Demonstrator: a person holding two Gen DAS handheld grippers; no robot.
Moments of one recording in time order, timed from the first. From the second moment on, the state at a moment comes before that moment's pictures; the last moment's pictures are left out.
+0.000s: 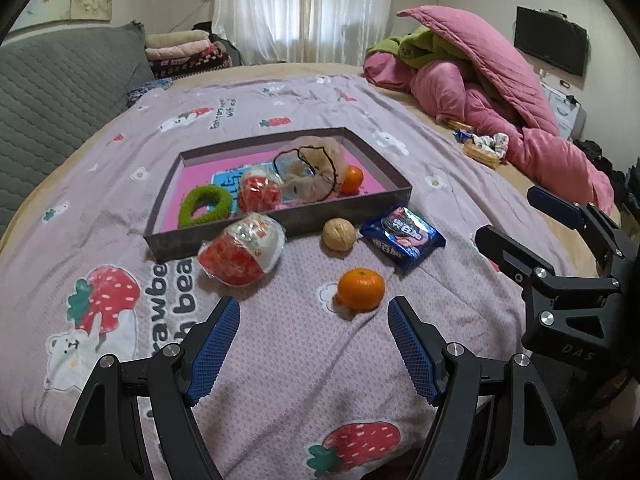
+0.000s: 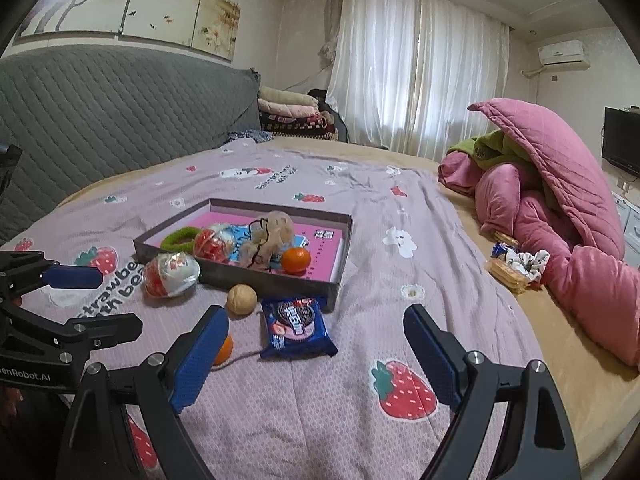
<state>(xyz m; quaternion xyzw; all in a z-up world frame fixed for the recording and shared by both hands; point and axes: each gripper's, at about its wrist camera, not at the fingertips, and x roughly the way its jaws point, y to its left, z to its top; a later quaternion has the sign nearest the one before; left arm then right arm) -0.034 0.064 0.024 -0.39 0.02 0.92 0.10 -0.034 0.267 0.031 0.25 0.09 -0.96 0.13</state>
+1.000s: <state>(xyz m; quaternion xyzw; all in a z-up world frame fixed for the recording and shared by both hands) -0.042 0.079 -0.012 -0.43 0.02 0.90 0.12 -0.045 0.259 -0.001 0.31 0.12 -0.93 0.14</state>
